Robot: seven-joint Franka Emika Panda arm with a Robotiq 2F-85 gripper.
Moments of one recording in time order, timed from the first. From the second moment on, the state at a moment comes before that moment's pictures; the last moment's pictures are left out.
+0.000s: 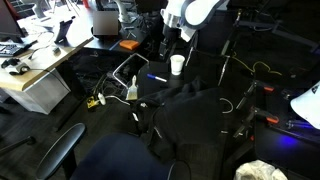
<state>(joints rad) 0.04 0.48 -0.01 -1.91 -0.04 2.64 0.01</state>
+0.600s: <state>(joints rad) 0.03 0.64 -0.02 -1.77 -0.04 2.64 0.01</state>
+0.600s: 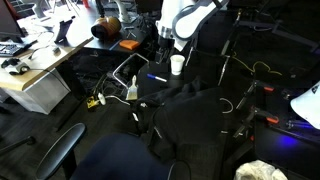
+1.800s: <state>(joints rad) 0.03 0.99 -0.03 -1.43 -0.04 2.64 0.01</state>
